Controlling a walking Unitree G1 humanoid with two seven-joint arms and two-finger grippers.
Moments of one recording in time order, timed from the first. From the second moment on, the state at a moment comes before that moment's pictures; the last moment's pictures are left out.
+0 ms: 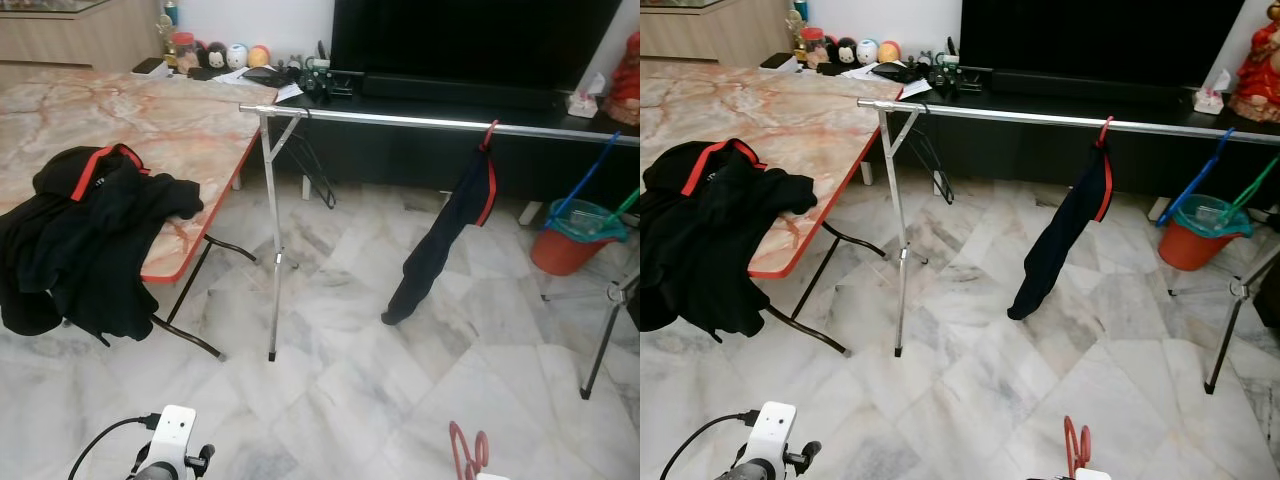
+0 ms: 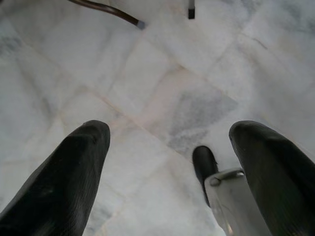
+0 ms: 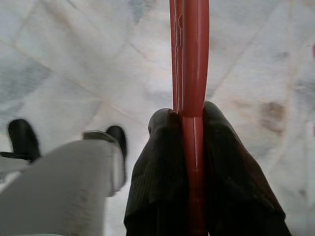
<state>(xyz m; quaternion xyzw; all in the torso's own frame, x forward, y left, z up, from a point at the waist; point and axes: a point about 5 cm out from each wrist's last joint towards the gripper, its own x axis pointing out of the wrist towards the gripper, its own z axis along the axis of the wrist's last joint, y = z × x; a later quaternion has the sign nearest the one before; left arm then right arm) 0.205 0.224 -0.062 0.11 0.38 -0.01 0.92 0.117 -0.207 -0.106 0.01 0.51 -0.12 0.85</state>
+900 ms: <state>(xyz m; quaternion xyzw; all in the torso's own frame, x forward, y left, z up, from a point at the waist) 0.218 0.225 -0.055 0.11 0.38 0.00 0.92 0.122 -0.208 -0.104 0.04 0.50 -0.15 0.85</state>
